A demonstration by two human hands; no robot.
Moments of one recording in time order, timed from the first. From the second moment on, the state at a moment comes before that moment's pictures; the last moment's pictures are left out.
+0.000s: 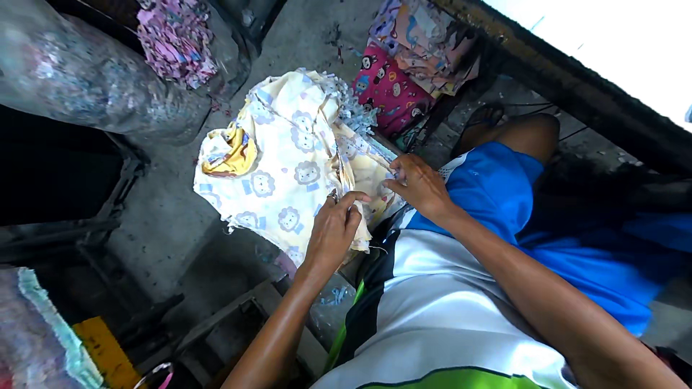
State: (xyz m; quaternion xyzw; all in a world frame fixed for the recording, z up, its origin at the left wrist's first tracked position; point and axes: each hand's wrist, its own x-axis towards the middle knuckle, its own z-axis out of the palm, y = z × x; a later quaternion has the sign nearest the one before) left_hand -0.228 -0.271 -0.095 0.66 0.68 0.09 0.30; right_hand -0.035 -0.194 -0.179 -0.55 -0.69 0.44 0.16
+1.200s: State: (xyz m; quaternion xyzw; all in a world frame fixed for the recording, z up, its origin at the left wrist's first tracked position) left_hand -0.245 -0.269 -0.075 0.63 0.71 0.12 0.30; right_hand -0.036 -0.185 -0.178 -0.53 -0.73 0.41 0.16
